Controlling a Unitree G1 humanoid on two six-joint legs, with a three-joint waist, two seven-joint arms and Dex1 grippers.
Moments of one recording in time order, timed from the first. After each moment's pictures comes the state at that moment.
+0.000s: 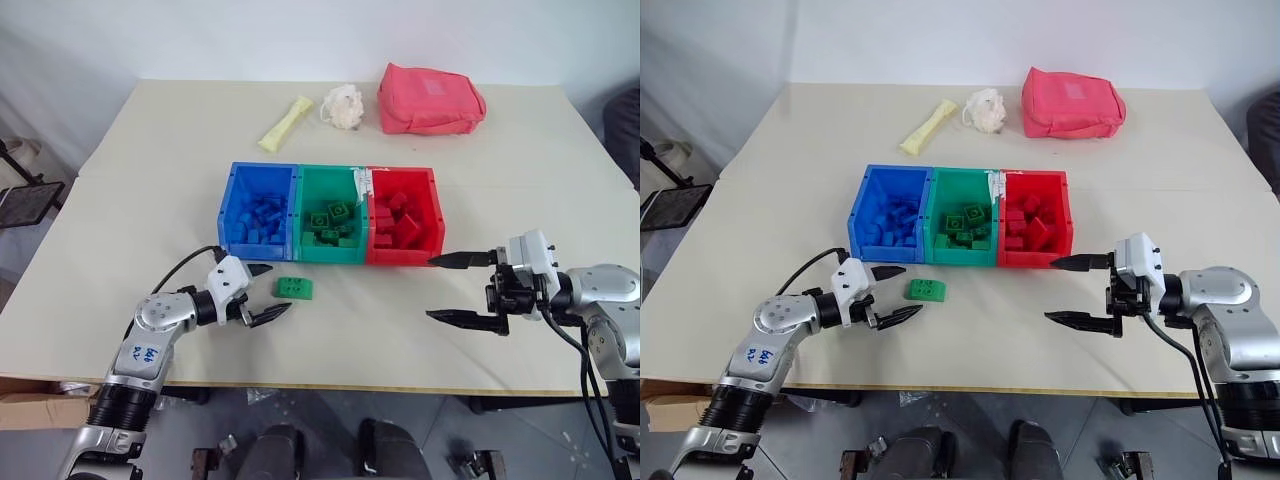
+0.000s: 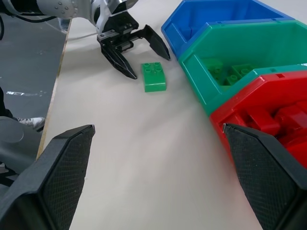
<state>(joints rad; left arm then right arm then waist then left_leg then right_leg) -0.32 0.51 -0.07 0.14 -0.17 0.06 -0.88 -0.27 -0.81 -0.14 -0.05 0.54 0.21 1.38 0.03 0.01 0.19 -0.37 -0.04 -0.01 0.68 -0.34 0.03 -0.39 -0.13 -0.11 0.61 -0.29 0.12</state>
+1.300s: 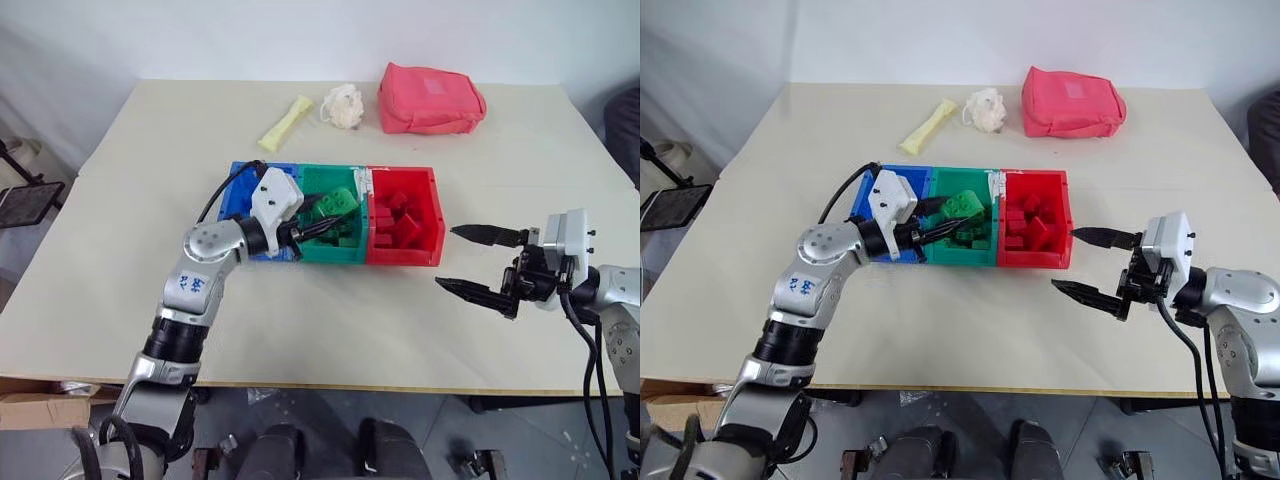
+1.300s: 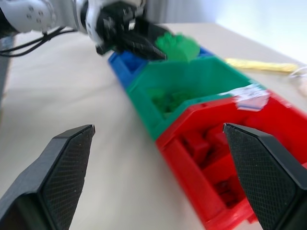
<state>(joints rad) -0.74 0.33 -0.10 0.22 -0.17 0.23 -0.73 -0.23 -0.79 -0.28 -0.19 0.63 0.26 1.14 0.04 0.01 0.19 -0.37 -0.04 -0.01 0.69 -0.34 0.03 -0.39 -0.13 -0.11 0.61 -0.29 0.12</state>
